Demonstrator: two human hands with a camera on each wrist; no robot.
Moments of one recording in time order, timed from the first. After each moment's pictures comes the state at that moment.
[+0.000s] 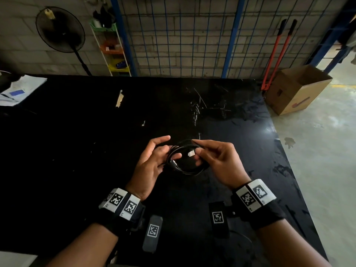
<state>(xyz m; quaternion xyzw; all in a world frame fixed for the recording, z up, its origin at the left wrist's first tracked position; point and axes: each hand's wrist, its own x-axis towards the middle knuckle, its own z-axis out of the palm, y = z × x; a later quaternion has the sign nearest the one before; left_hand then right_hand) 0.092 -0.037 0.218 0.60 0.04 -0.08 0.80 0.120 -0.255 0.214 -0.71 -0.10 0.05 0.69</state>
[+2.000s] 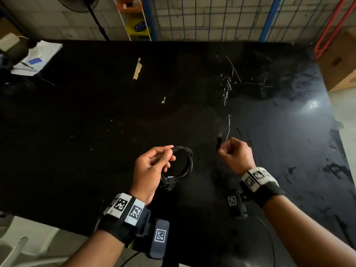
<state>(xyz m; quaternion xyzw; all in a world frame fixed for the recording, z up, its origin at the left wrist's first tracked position) 0.107 0.016 0.133 0.66 0.20 0.03 0.72 0.209 -0.234 0.059 -0.89 0.05 0.10 0.45</state>
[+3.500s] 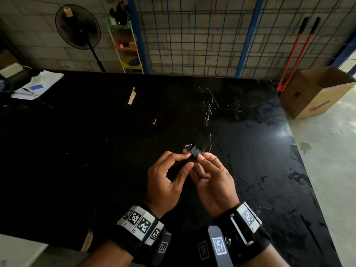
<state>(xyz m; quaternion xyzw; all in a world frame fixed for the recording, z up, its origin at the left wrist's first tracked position) 0.065 -0.053 0.201 0.82 -0.08 0.22 0.53 0.081 -0.189 0.225 -0.26 0.16 0.14 0.94</state>
